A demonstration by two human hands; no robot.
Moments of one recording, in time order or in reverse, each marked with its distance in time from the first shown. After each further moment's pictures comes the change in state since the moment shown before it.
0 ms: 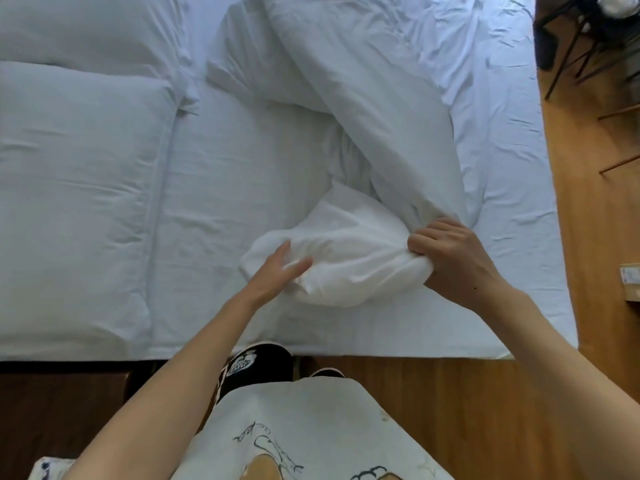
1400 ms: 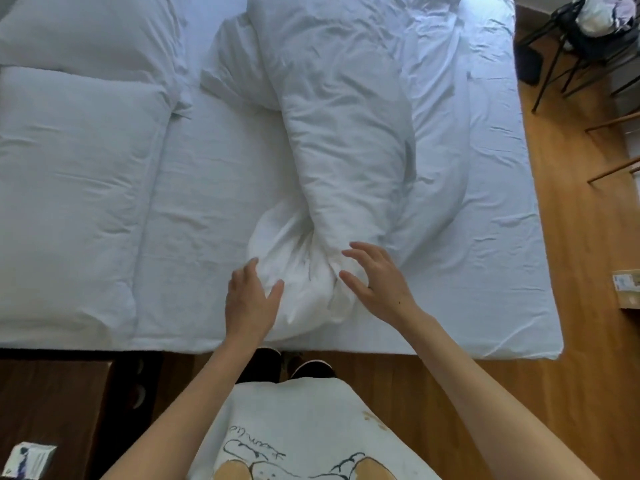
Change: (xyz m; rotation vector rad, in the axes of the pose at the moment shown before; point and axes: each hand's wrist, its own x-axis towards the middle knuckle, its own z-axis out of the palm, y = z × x) left_hand -0.094 0.010 0.074 0.356 0.536 -0.023; right_hand -0.066 -0.039 0.066 0.336 -0.170 0.510
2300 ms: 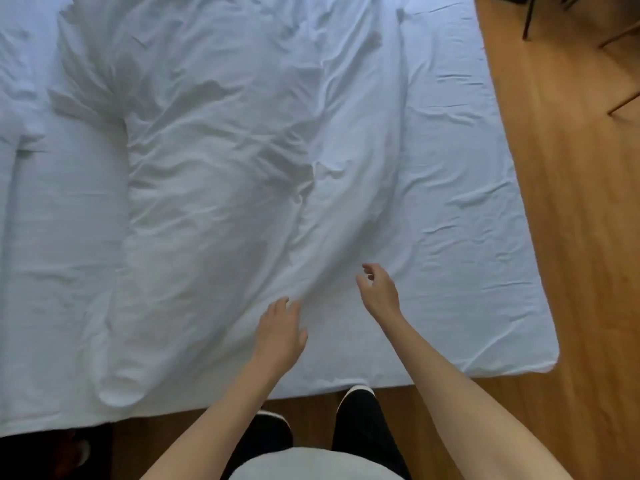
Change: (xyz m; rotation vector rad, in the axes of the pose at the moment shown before) left_hand 0.052 0.186 0.333 0.573 -0.357 0.281; right_hand 0.040 0.393 0.001 0.526 0.015 0.716
